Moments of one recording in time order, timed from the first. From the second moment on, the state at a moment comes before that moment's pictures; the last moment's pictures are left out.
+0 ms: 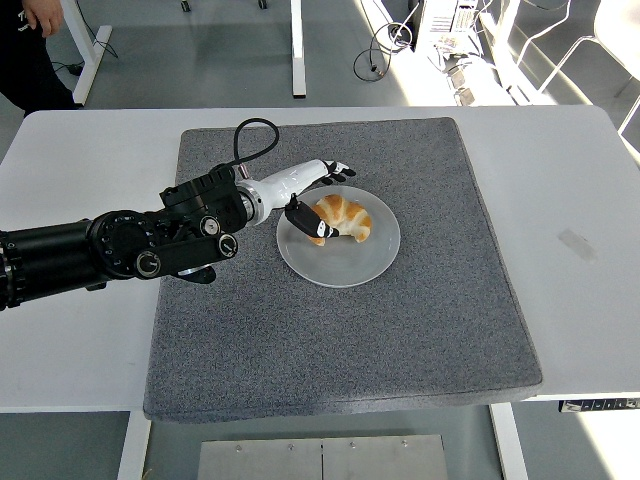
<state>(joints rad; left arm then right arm) -1.24 0.13 0.18 -0.97 0.73 0.25 0.02 -0.10 0.00 0.06 0.15 -0.06 0.01 0.35</state>
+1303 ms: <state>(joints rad) -0.90 0.19 -0.66 -0.84 0.25 0.43 -0.43 -0.10 0.00 0.06 0.15 -0.06 0.01 0.35</state>
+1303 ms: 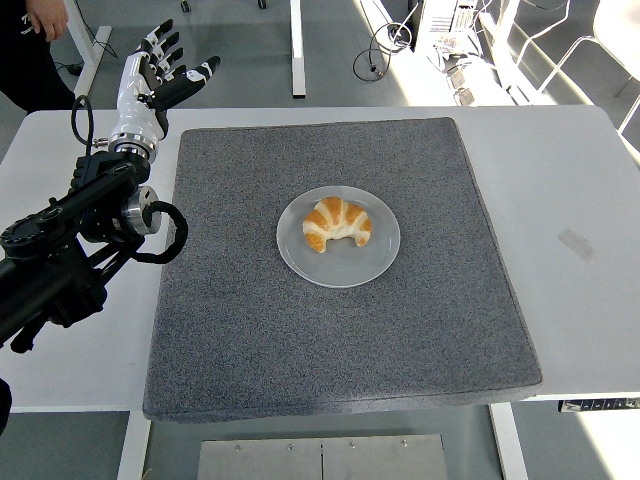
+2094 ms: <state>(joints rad) -0.87 0.19 -0.82 -0.70 0.04 0.20 -0.46 -0.10 0.00 0.07 0.16 -0.06 0.02 0.35</state>
